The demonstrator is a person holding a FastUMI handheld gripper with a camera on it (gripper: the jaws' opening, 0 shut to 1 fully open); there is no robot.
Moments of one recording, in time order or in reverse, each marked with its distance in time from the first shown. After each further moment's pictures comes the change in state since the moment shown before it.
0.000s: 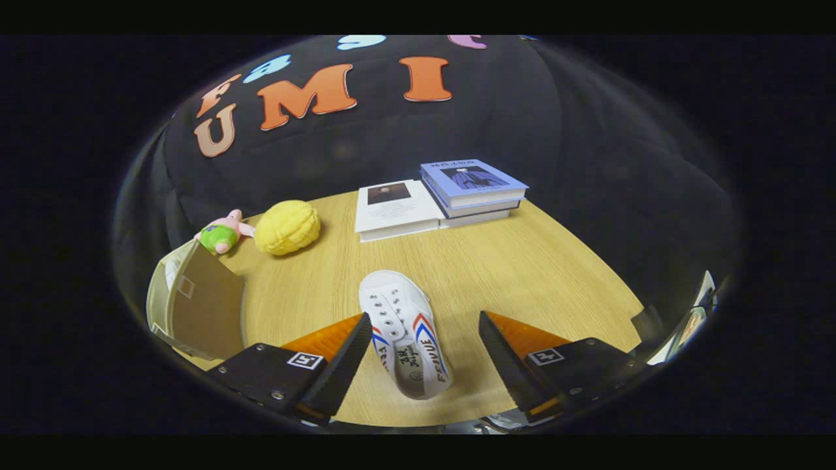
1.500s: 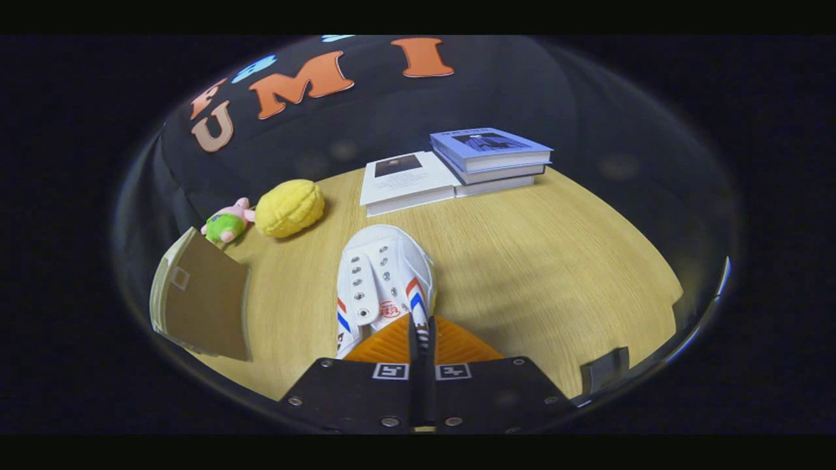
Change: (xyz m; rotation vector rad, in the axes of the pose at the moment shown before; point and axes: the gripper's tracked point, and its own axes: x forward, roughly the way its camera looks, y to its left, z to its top) arm 0.021 0.020 -0.015 0.075 0.069 0.110
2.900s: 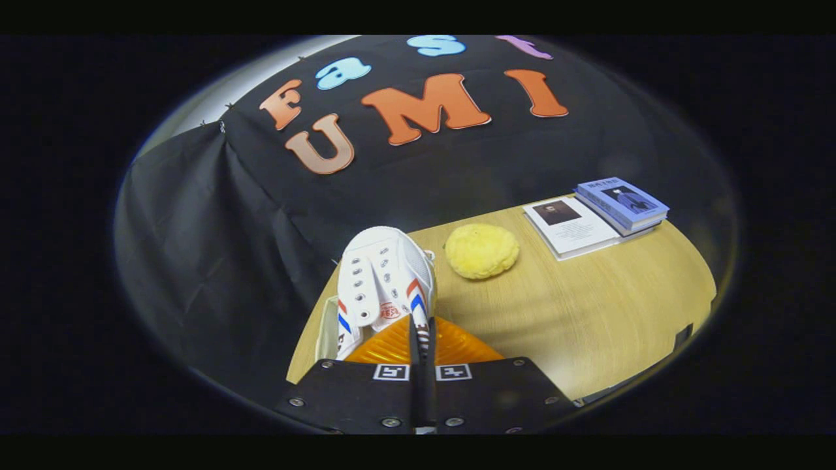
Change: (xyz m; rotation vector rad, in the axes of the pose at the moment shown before) arm -0.118 0.315 0.058 -0.039 -0.119 0.317
